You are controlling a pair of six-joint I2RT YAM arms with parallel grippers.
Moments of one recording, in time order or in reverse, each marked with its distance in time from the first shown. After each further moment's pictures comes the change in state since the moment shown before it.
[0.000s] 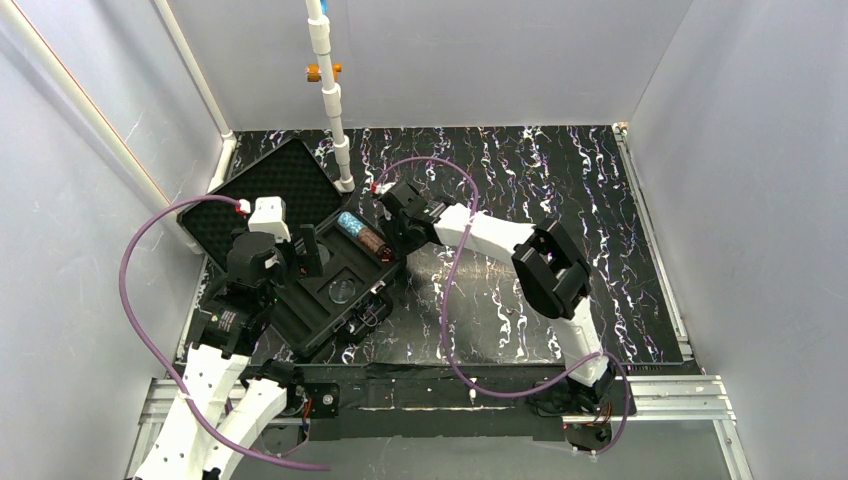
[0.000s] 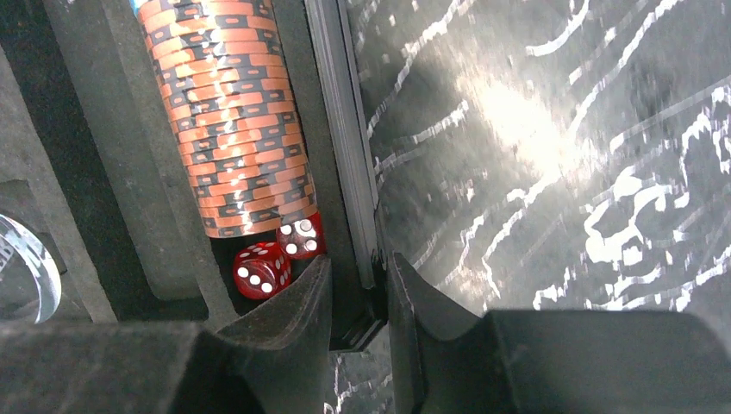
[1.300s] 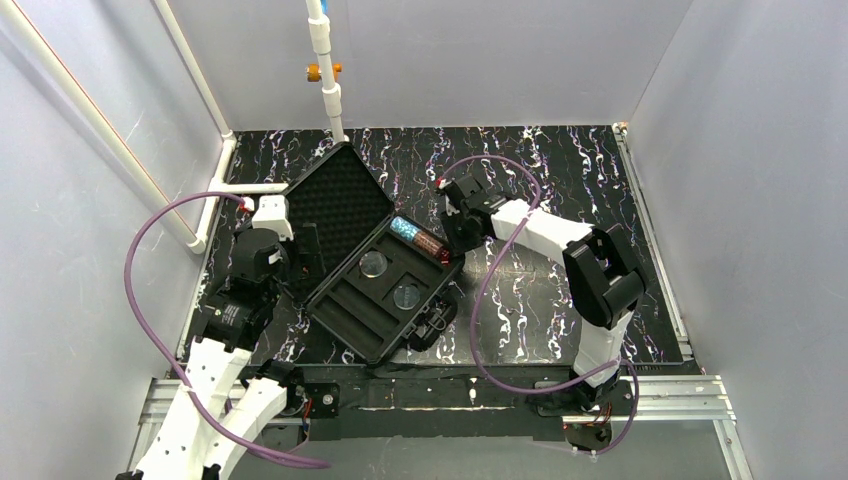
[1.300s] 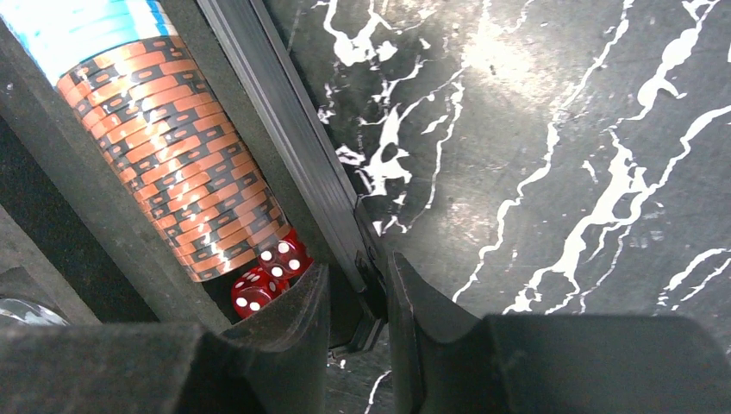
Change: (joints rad) left arm 0.000 0.025 0.000 0.000 0.002 -0.001; right arm -0.212 -0.295 -0.395 0.000 -0.011 -0.032
